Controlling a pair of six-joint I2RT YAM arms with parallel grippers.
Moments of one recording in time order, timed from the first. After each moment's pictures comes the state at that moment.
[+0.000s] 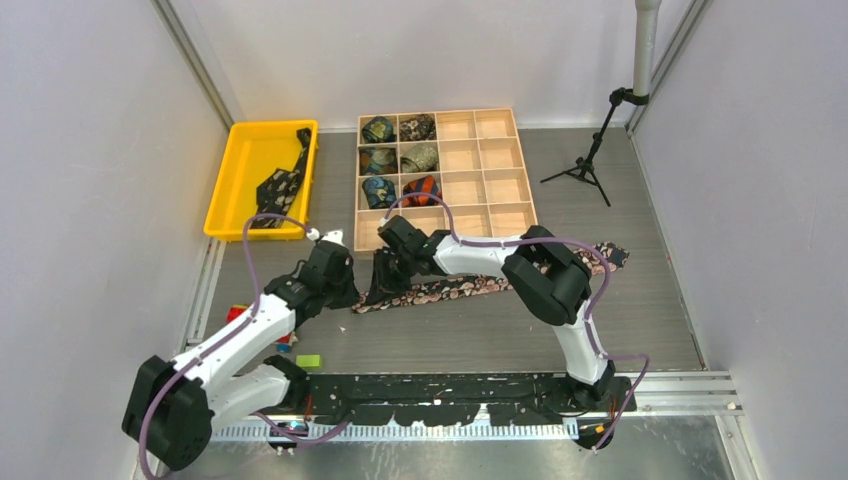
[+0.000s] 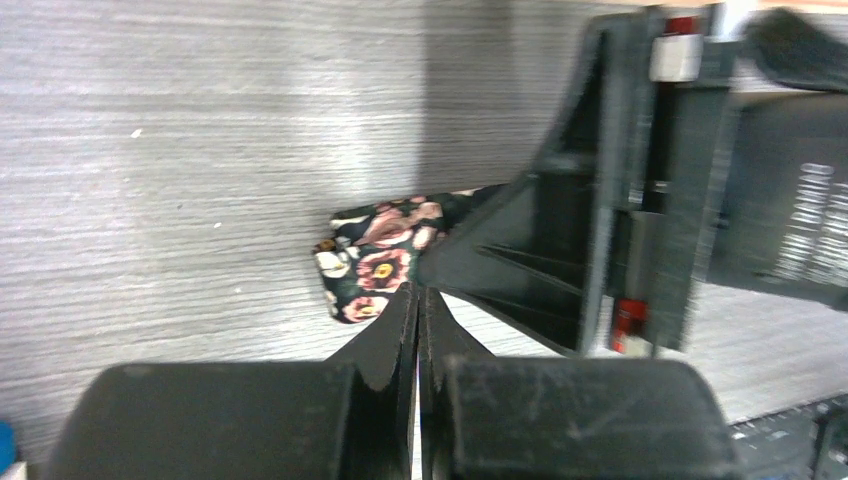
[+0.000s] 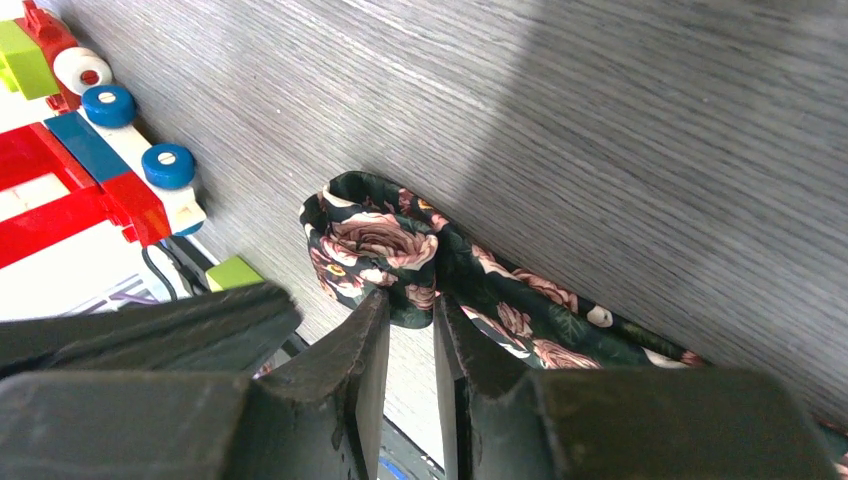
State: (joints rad) left arm -0.52 0.97 0.56 -0.46 -0.10 -0.60; right arm 0.94 2.08 1.39 -0.23 -0.36 0.89
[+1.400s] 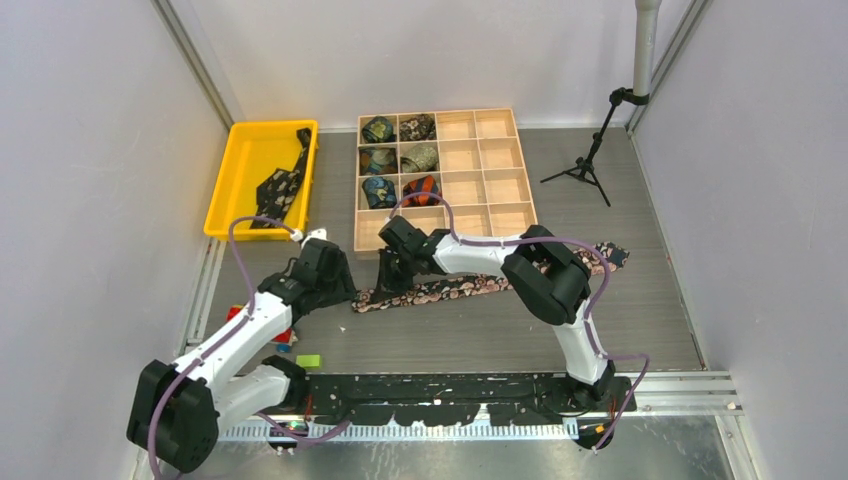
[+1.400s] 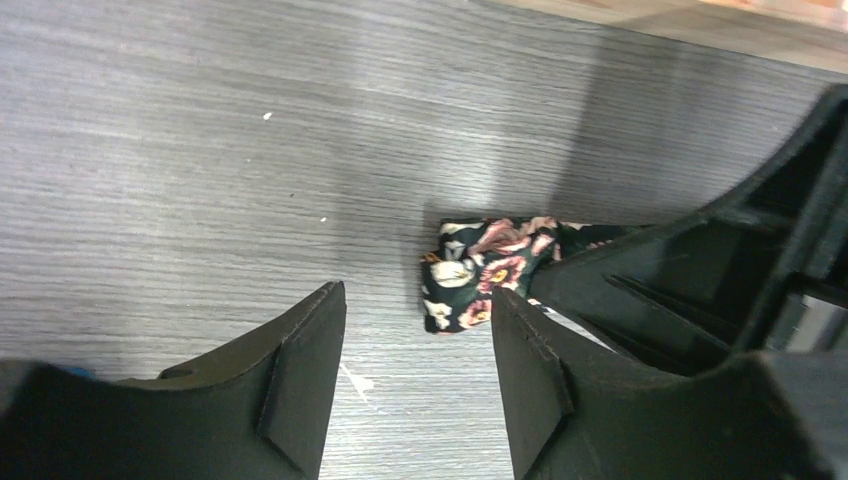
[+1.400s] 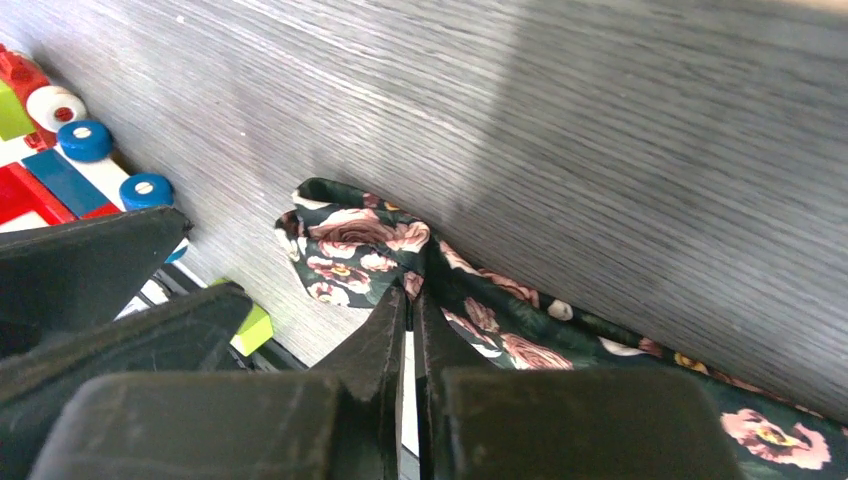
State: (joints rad) left arm -0.45 1.01 0.57 -0.51 -0.18 -0.63; right arm 0.94 2.09 1.40 -0.28 -0.31 0.92
